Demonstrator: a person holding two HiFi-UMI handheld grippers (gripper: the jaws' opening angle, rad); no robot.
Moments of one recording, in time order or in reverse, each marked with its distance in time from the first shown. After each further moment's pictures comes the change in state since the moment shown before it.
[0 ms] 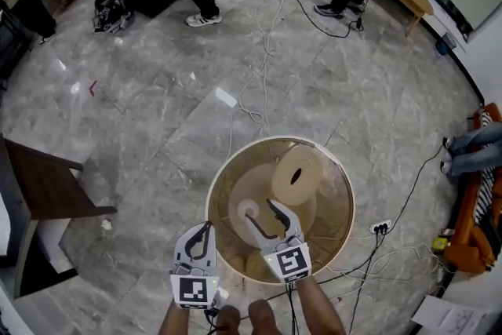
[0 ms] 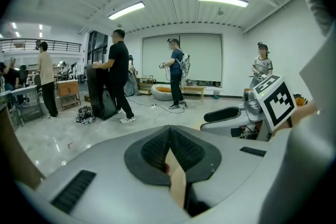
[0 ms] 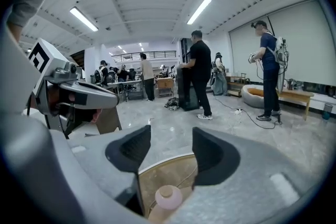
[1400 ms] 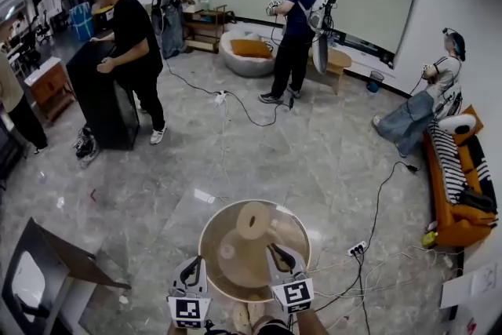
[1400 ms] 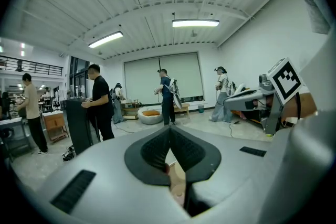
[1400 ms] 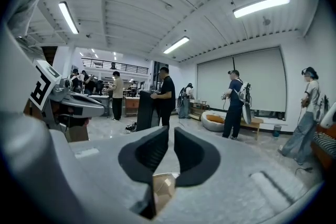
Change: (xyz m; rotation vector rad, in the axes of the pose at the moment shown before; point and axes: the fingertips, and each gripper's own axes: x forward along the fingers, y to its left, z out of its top) left arm -0.212 -0.093 0.214 0.245 -0.197 -0.137; right arm -0.324 0.031 0.217 -0.008 -0.210 -0.433
